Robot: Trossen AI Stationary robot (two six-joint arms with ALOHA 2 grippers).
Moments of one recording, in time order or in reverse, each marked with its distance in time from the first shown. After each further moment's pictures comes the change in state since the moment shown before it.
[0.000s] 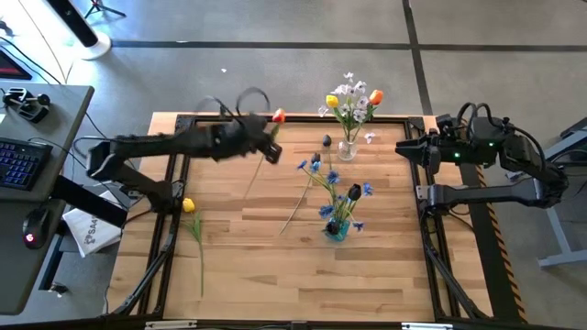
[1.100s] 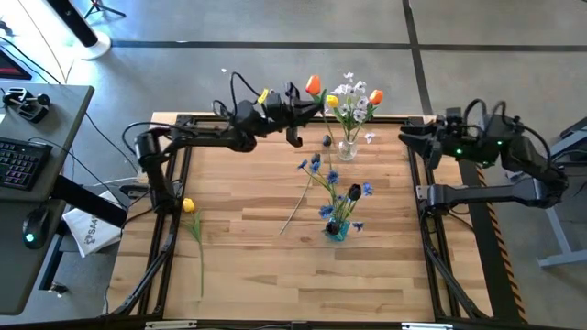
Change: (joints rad) left arm 0.157 0.429 0.004 1.720 0.719 0.312; right arm 0.000 -0.014 0.000 0.114 0.141 -0.199
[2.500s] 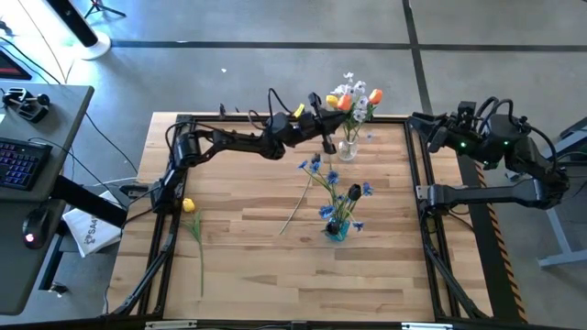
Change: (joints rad) left arm -0.052 0.360 0.277 0.048 -0.132 0.362; right arm 0.000 -0.026 0.000 0.008 0.260 0.101
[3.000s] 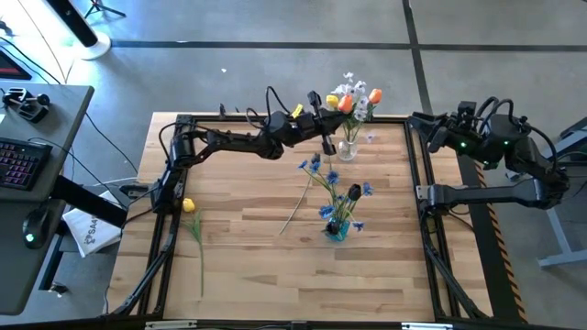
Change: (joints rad) left arm -0.020 -0.055 0.000 -0.054 0.006 0.057; right arm 0.000 0.000 0.000 0.000 0.006 -0.011
